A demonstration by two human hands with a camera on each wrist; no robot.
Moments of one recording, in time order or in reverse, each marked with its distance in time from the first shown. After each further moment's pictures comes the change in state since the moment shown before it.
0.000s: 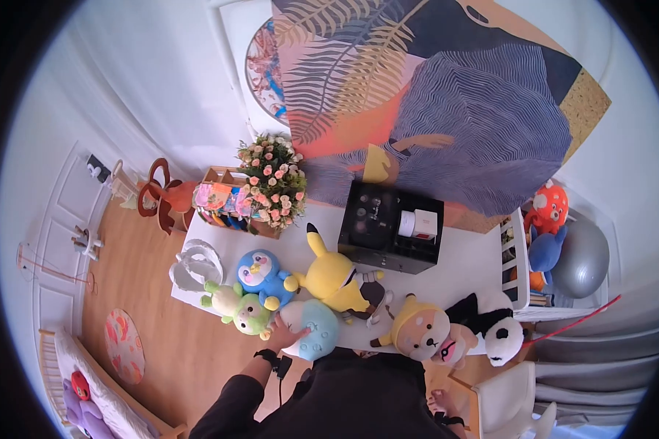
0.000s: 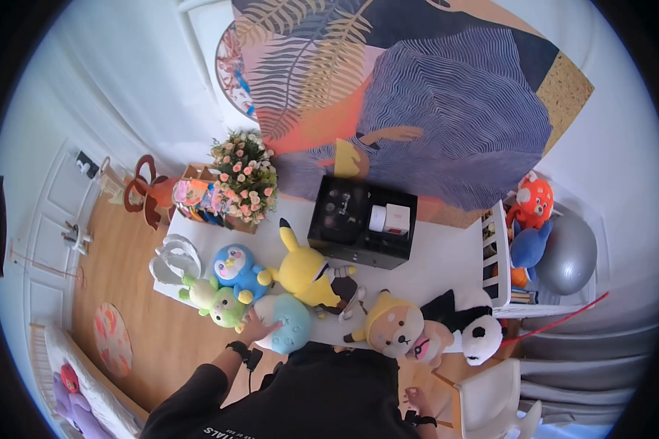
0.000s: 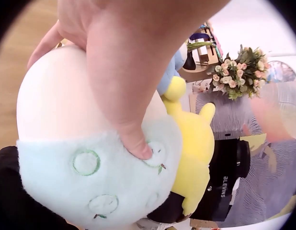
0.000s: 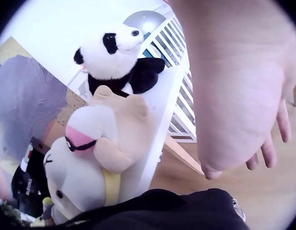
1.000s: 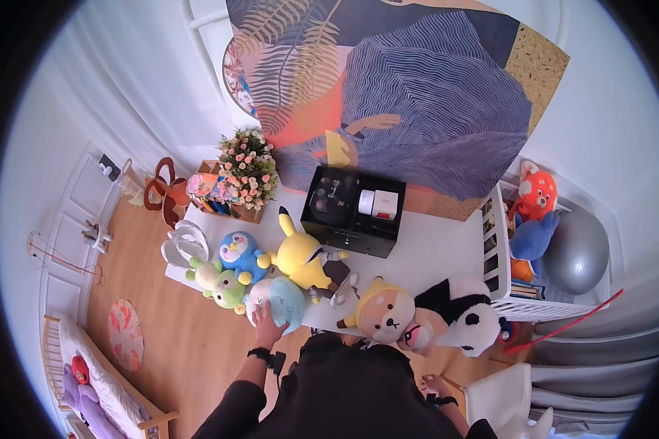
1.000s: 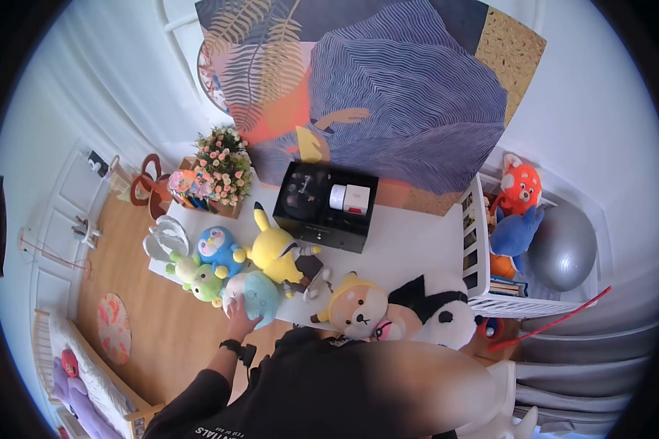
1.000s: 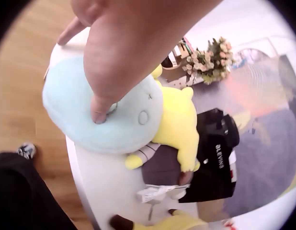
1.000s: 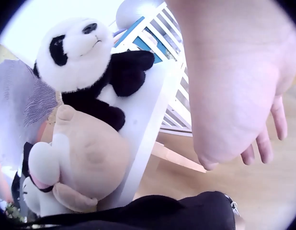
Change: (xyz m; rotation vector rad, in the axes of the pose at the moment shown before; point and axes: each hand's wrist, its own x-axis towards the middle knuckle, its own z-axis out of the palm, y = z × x) left_hand -0.083 0.032 0.070 0.308 0.478 0.260; right_hand 0.079 0.024 -0.085 -0.041 -0.172 -0.109
